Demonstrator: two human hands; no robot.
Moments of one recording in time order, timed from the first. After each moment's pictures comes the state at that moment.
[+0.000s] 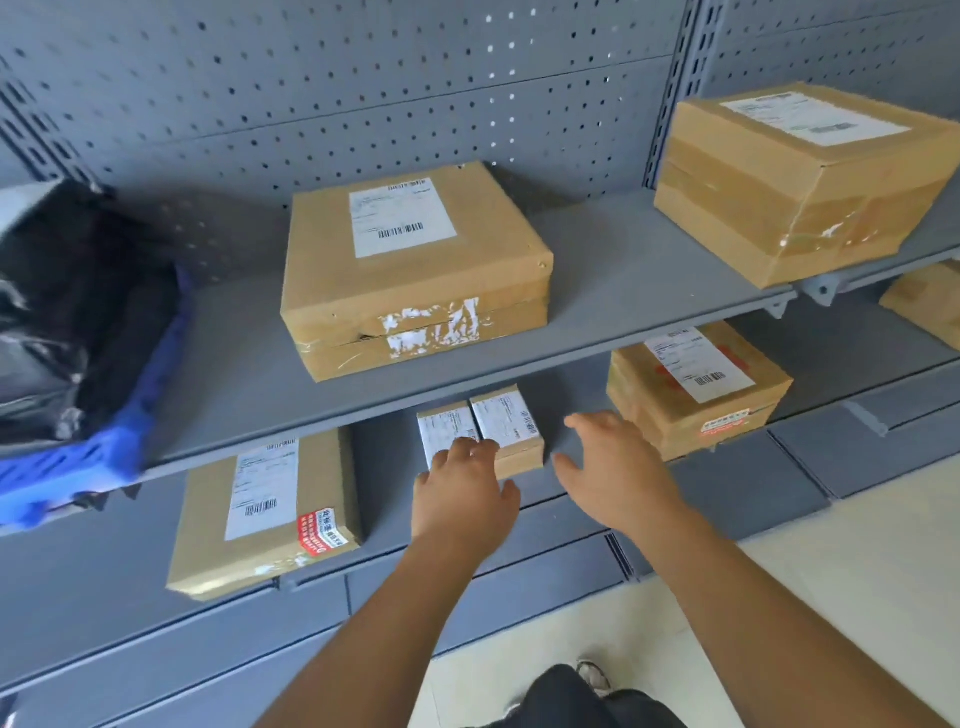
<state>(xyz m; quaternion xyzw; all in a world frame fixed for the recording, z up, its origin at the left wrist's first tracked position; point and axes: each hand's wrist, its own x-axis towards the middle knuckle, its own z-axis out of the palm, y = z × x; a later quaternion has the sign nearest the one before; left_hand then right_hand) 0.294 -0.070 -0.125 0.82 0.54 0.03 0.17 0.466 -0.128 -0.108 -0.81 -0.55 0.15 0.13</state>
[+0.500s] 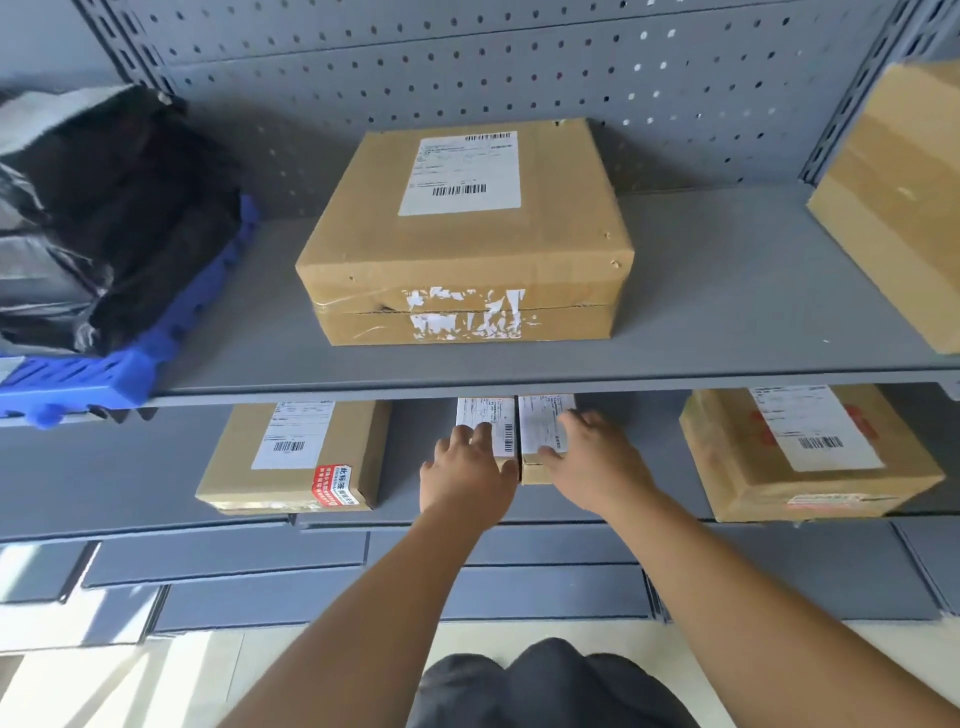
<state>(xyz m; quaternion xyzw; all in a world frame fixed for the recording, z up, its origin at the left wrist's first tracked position) 0.314 -0.017 -0.192 0.71 0.68 -0.01 0.19 0.478 -0.026 -0.180 -0.74 -0.63 0.22 0.06</state>
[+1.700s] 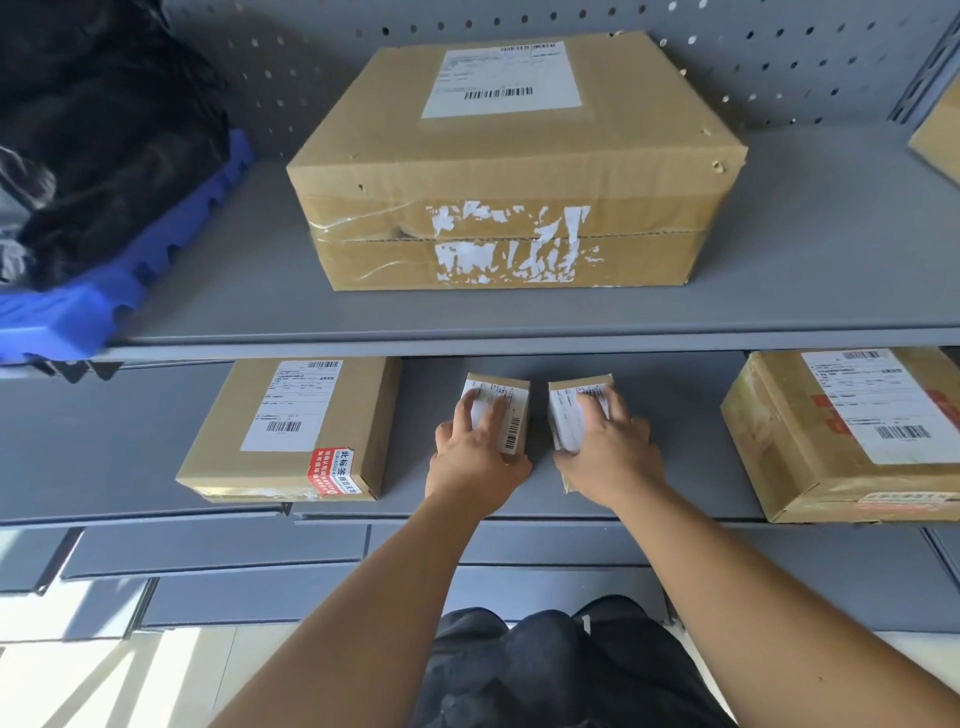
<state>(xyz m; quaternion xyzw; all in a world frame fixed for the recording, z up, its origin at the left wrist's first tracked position) 0.286 0.013 -0.273 0.70 0.66 0.08 0.26 0.466 -0.002 -0.262 -0.78 -0.59 0.20 0.04</state>
